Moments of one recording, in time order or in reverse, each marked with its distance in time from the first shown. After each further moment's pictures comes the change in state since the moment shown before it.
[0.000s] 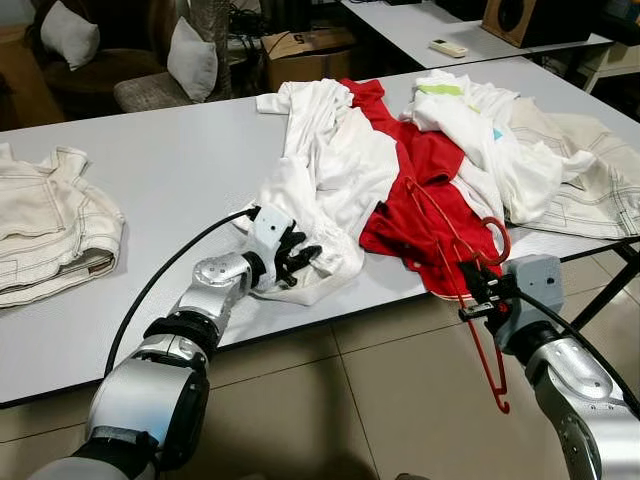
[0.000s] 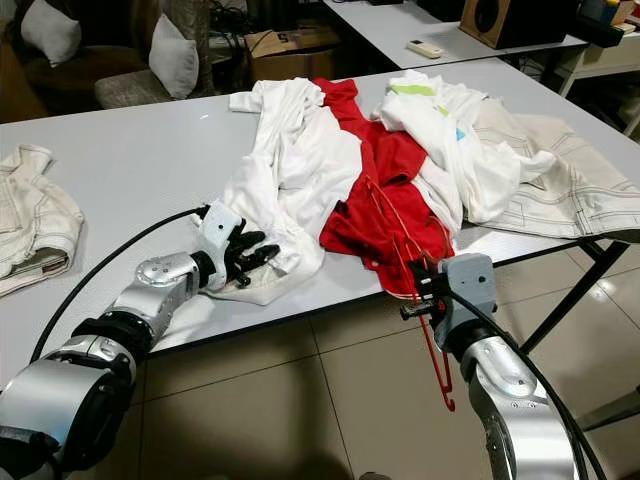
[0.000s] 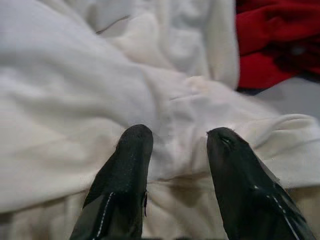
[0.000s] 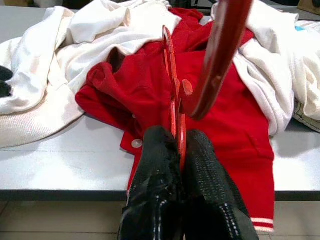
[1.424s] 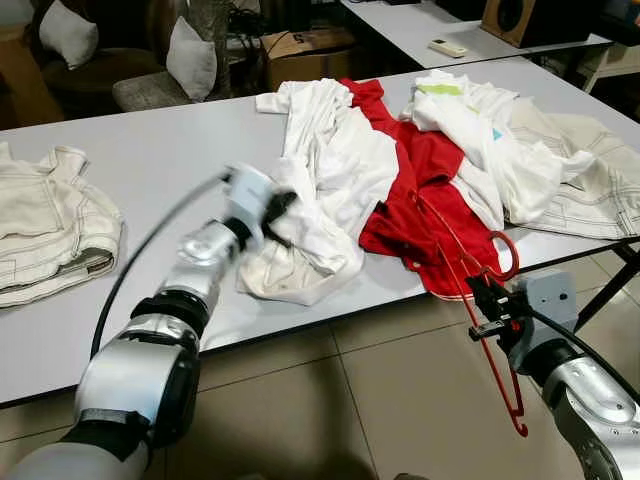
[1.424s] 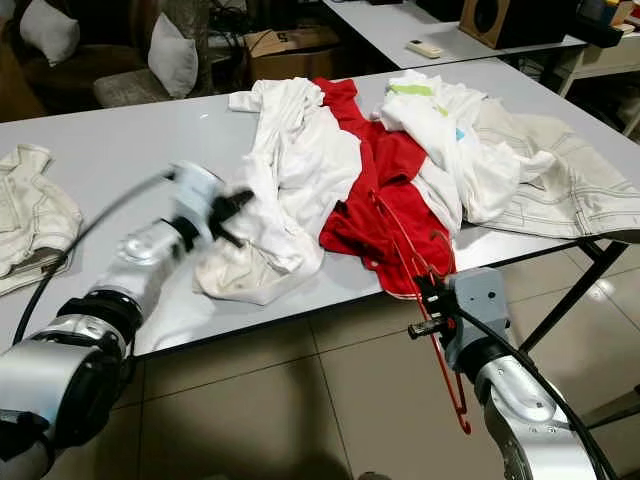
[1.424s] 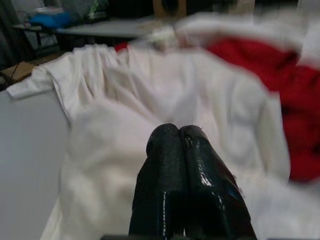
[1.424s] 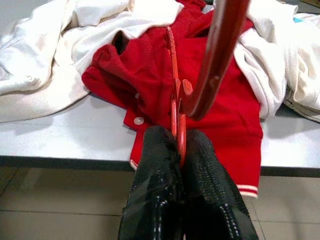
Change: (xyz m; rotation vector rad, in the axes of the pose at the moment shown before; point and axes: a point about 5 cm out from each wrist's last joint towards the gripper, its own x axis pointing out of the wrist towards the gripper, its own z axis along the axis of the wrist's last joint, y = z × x) left arm -0.012 0.031 0.049 0.027 -0.277 0.123; right arm -0.022 0.000 0.002 -0.036 0.034 0.006
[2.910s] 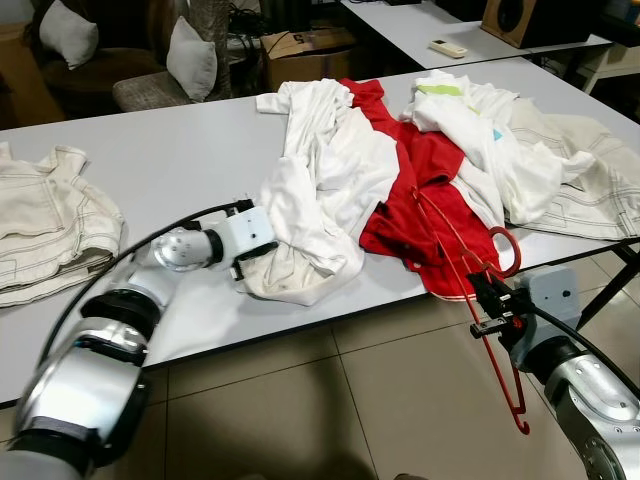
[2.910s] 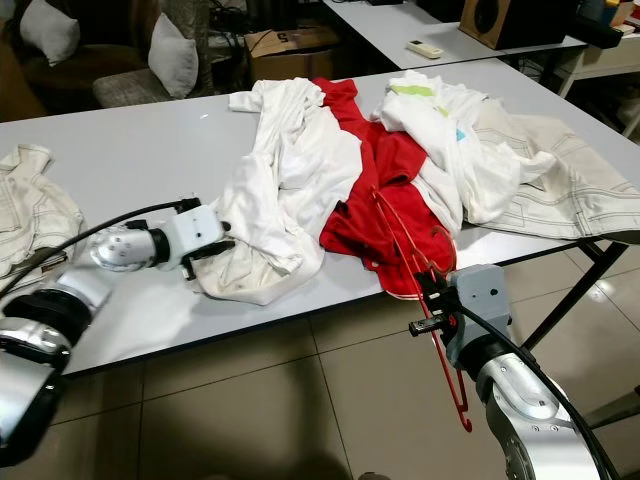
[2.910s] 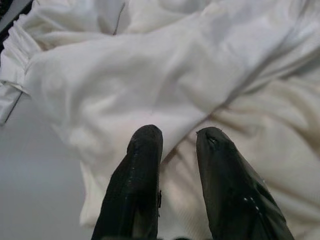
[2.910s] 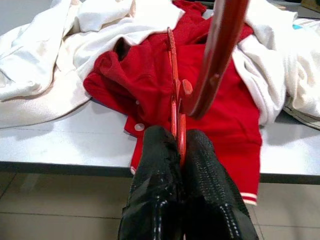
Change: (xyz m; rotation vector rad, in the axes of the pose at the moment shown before) left arm -0.025 0.009 -0.020 0.638 0.380 -0.280; right arm -0.001 -0.001 0.003 -0.001 -0.003 0.006
